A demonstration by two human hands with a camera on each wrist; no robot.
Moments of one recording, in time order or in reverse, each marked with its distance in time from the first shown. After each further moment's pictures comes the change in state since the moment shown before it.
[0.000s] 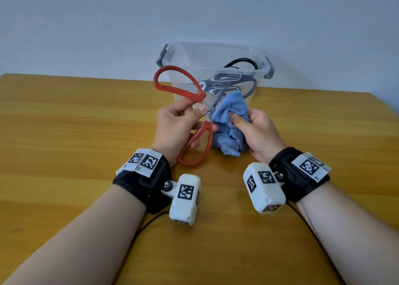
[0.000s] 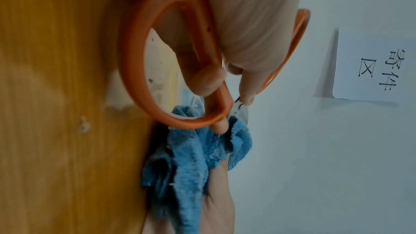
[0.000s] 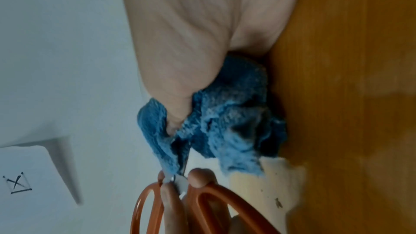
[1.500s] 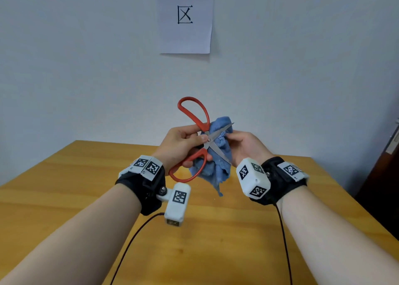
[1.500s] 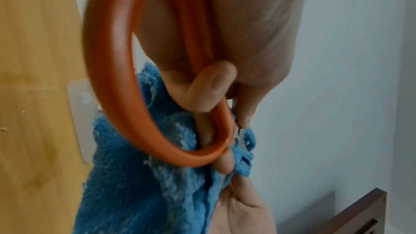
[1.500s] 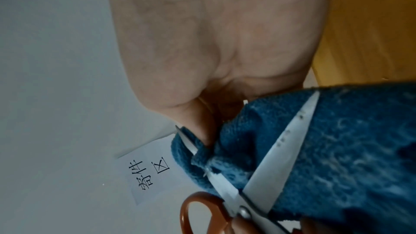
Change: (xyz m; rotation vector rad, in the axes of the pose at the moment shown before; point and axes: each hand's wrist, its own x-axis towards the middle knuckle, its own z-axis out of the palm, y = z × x) left_hand -0.111 0.200 0.023 0.178 -0.263 0.056; right_hand -0.117 -0.213 0.051 0.440 -0.291 0.210
